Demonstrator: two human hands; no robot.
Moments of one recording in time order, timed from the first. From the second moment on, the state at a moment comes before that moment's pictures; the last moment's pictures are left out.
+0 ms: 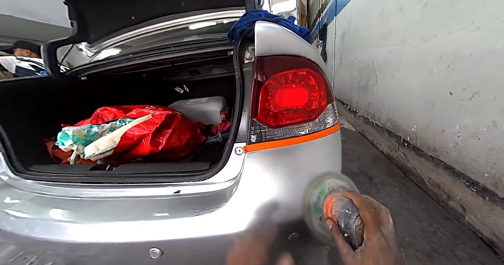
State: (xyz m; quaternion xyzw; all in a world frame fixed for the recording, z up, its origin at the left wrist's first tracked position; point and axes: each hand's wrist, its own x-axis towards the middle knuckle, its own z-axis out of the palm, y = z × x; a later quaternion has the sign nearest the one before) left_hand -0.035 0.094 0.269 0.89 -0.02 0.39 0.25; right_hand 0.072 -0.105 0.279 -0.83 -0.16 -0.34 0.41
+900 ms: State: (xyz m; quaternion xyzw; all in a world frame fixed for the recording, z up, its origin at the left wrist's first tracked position) left_hand 0.060 0.265 0.318 0.88 0.01 0.47 0.06; right_hand 0.062 -0.074 0.290 -0.85 -0.12 -0.37 0.36
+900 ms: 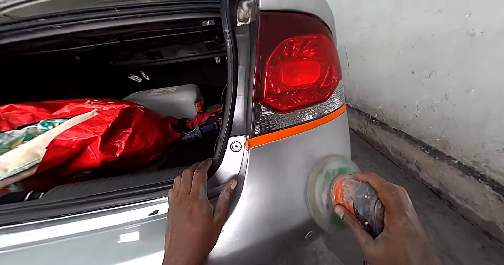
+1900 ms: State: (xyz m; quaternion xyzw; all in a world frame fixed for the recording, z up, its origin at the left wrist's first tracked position) left_hand 0.058 0.269 0.320 0.89 -0.01 0.45 0.07; right_hand 0.082 -0.057 0.292 -0.81 -0.04 -0.45 0.37
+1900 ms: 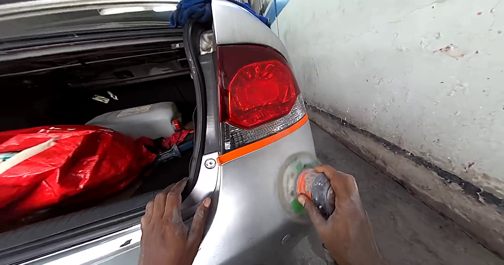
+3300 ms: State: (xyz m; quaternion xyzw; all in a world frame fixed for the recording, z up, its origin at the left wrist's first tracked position) left_hand 0.060 0.259 0.323 0.88 0.02 0.47 0.06; right_hand 0.076 -0.057 0.301 -0.83 -0.06 -0.40 0.39
